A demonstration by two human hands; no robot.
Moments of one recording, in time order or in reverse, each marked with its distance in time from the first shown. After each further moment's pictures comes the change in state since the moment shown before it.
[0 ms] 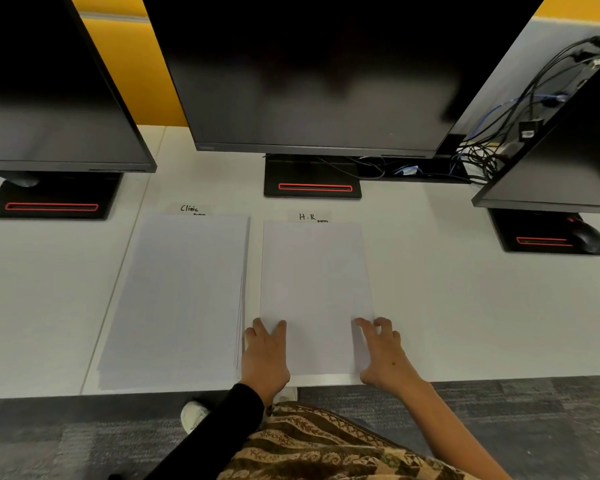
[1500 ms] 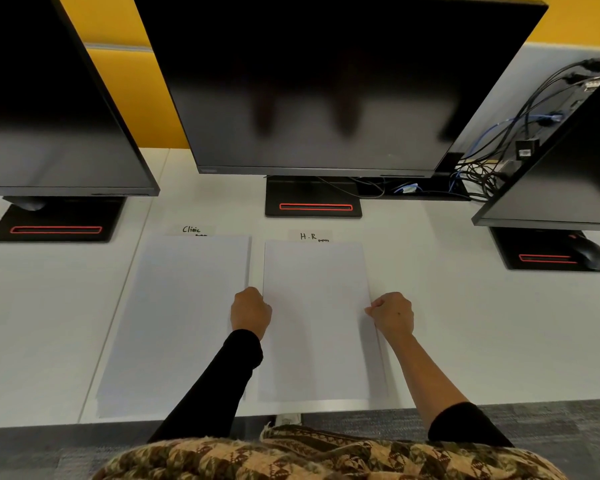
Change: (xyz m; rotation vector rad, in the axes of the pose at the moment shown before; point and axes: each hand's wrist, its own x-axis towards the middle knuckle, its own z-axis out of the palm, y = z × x) left_hand 0.105 -0.018 -0.045 -0.517 0.270 -0.264; right_hand 0.087 -0.016 -0.052 0.443 0.339 0.371
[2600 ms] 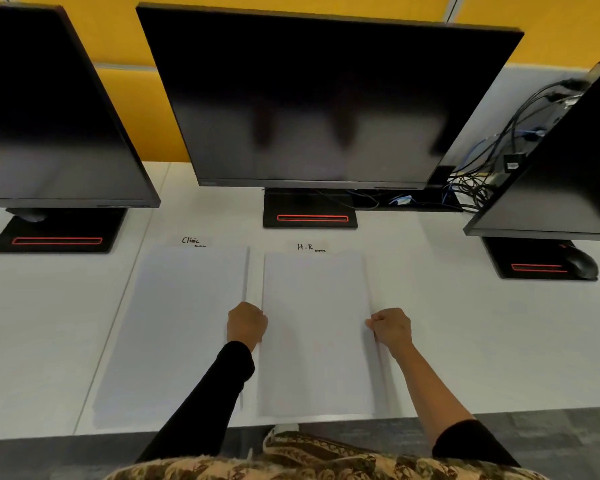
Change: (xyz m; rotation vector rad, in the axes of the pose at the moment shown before) left_hand 0.006 -0.013 0.003 -0.224 -0.092 -0.063; right_hand 0.008 0.020 -0.002 0.027 -0.085 -0.060
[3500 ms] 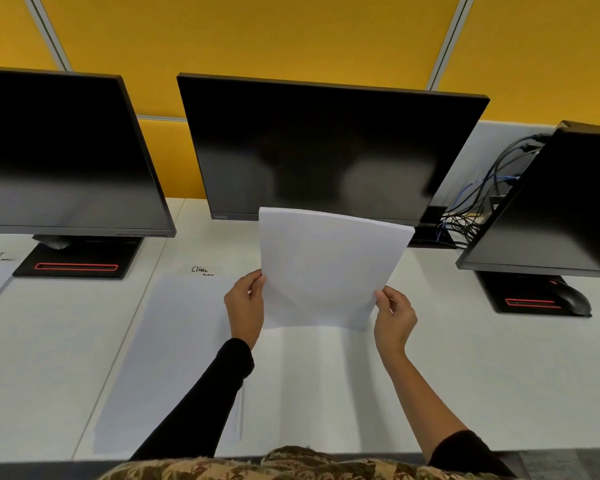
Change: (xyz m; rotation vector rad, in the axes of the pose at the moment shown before) left_hand -0.037 0.070 -0.044 -0.556 0.355 0.508; right_hand -0.029 -0.063 -0.016 0.760 0.465 -0.400
